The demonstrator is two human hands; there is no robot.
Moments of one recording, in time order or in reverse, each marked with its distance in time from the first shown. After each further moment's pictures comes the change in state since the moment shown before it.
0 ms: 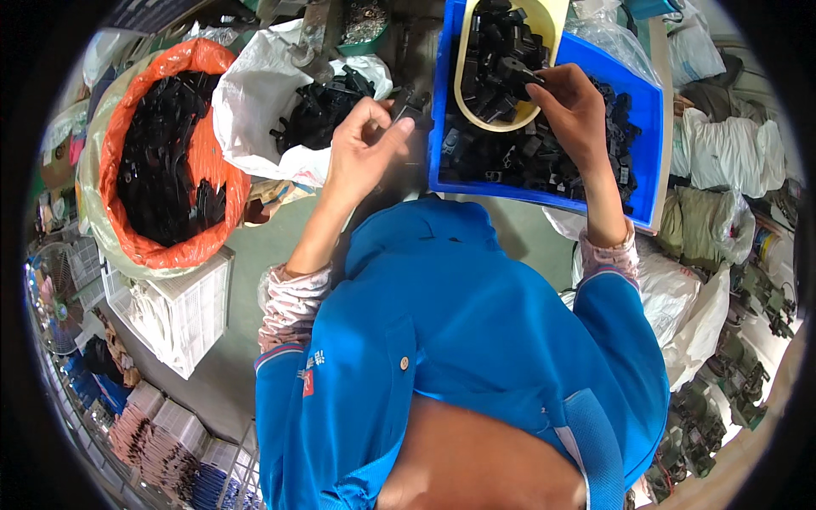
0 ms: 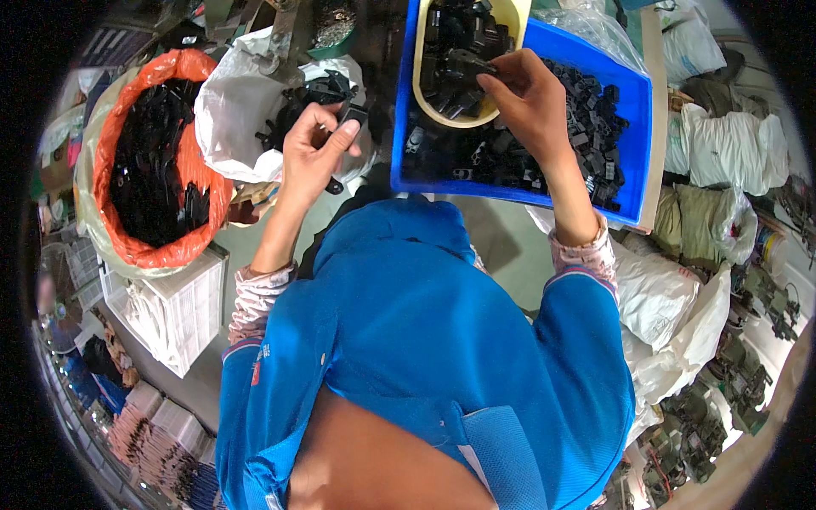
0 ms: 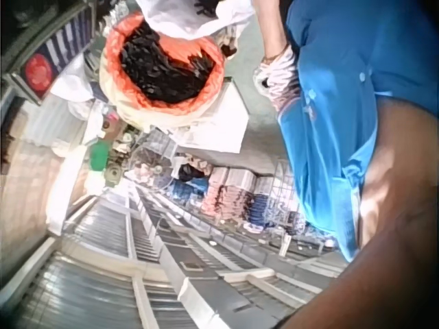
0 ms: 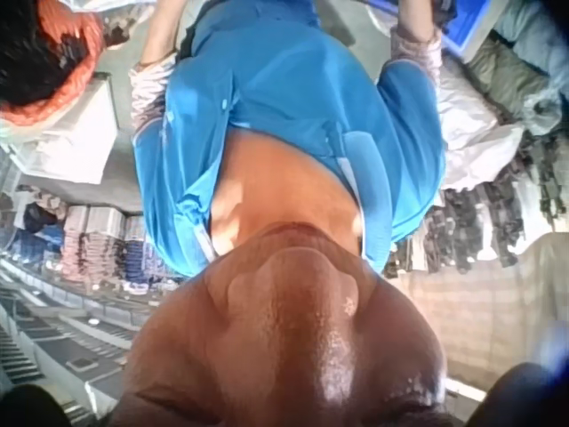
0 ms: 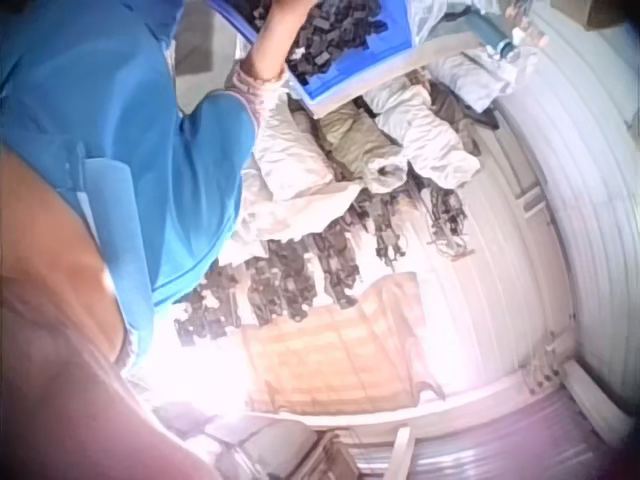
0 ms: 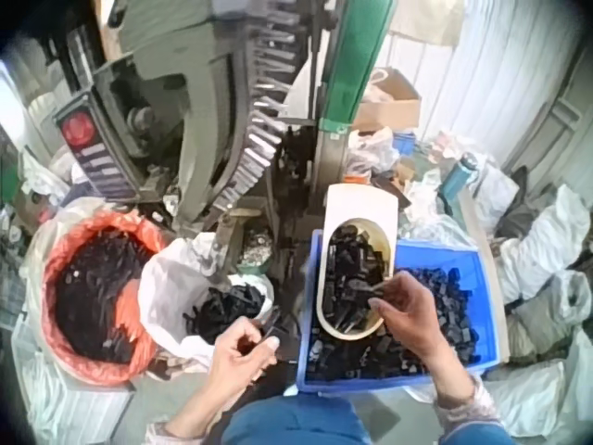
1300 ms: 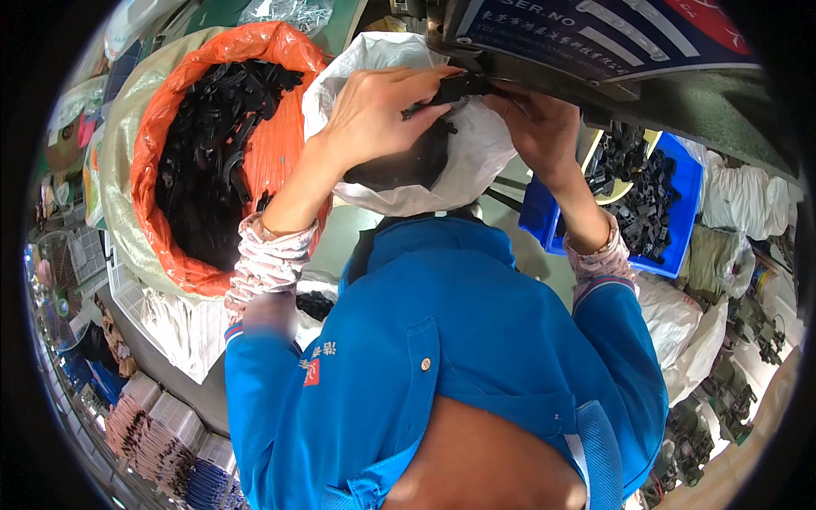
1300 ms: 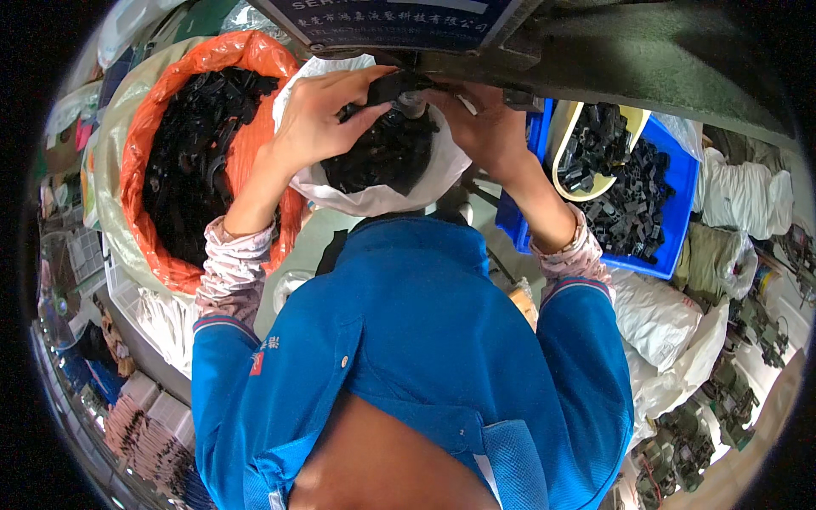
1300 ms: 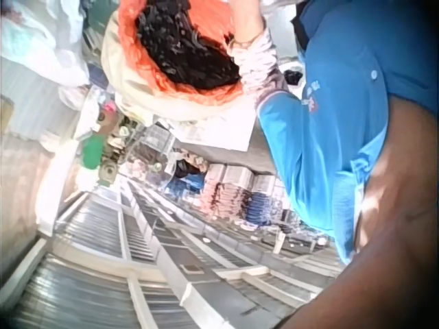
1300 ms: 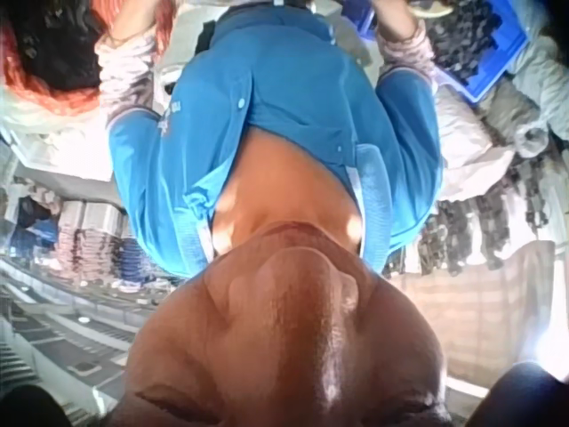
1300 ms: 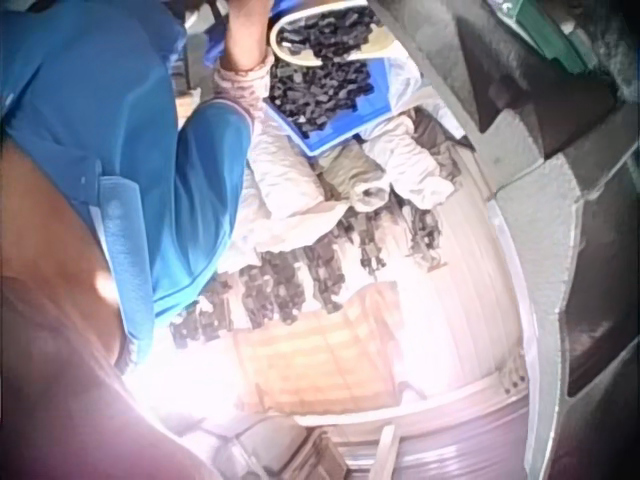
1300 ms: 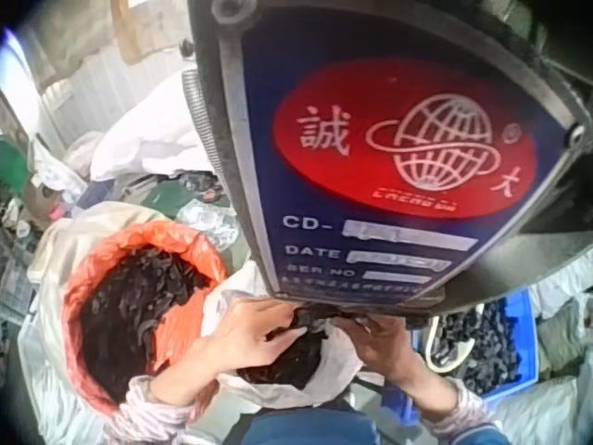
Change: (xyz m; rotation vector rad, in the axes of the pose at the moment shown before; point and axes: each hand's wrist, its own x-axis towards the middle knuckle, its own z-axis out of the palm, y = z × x) left_hand 0.112 0.057 -0.198 0.814 -0.226 0.657; right_hand 0.096 -0.086 0.225 0.325 -0.030 -0.269
